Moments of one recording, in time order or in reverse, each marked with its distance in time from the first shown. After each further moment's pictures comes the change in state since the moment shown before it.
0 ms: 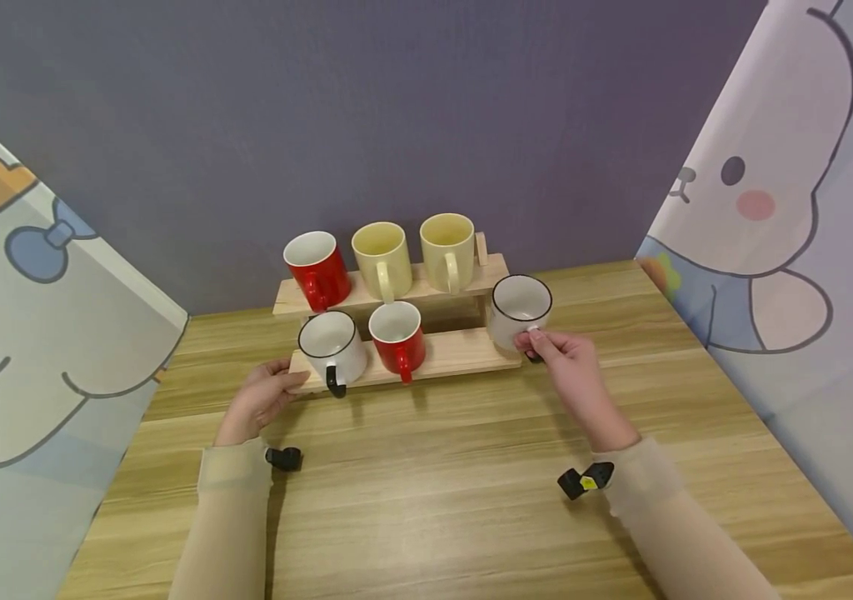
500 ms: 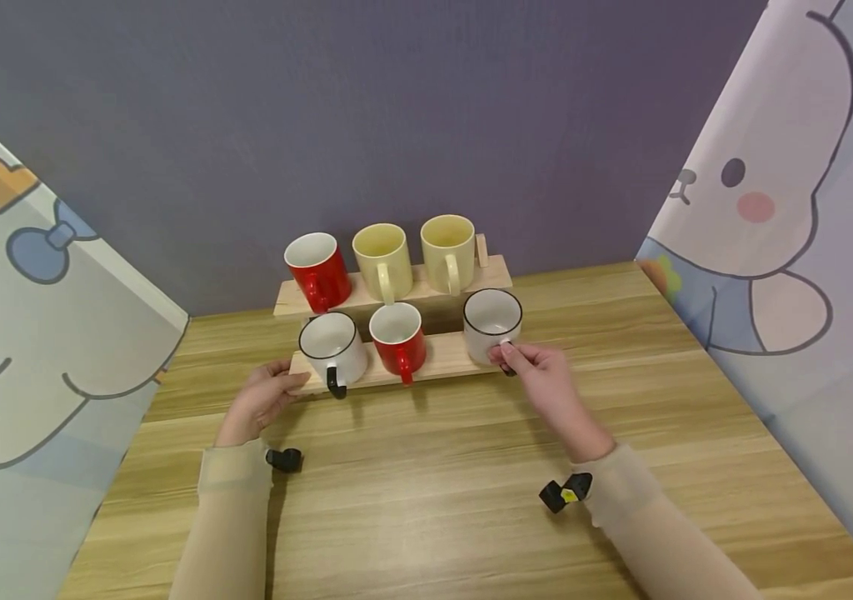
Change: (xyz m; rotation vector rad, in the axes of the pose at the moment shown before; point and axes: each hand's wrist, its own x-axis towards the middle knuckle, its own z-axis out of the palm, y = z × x) left_hand 0.004 -0.006 0.000 0.001 0.007 0.014; right_hand -0.007 0.004 0.032 -0.164 -0.048 0.030
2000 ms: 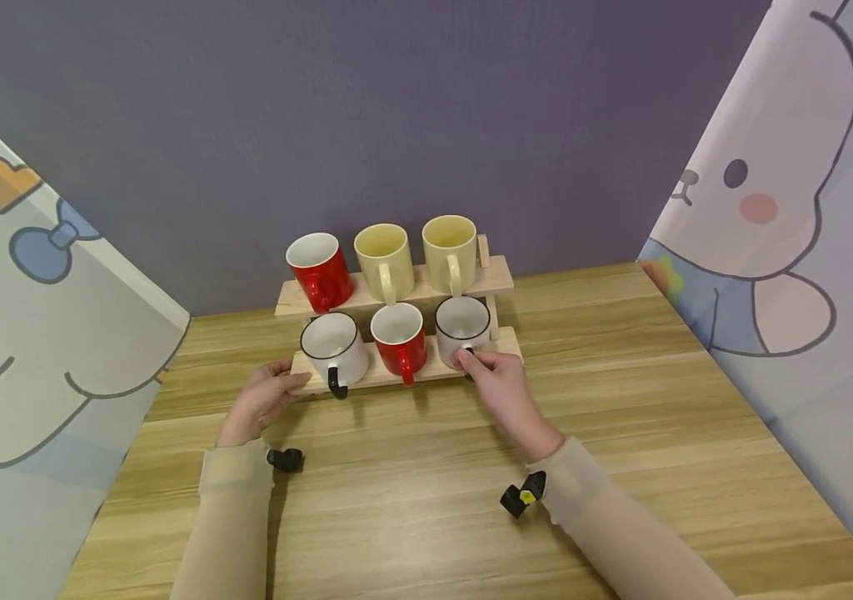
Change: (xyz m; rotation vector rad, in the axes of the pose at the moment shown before) left_hand 0.000 0.001 0.000 0.008 0.004 -0.004; right_hand 0.008 0.003 0.059 0.041 0.056 0.146
